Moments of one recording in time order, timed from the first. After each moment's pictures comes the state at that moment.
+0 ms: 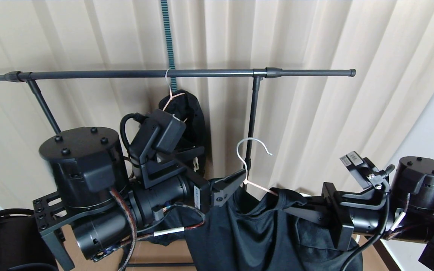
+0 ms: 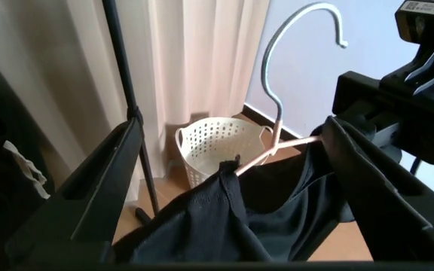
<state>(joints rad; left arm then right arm) -0.76 1.63 -0.65 -0.90 -0.05 -0.02 0.36 1.74 -0.35 -1.18 0.90 0.11</state>
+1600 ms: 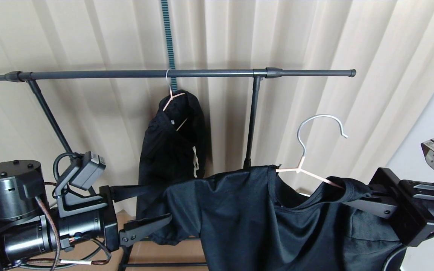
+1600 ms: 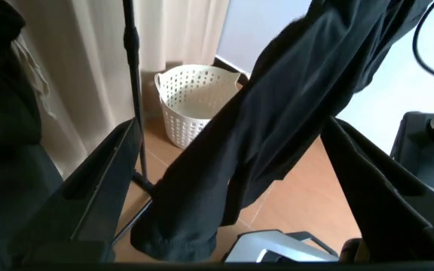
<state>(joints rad) -0.26 1.54 -0.32 -0.91 -0.72 0.06 0.07 1.61 -0.29 -1.38 1.28 0.19</state>
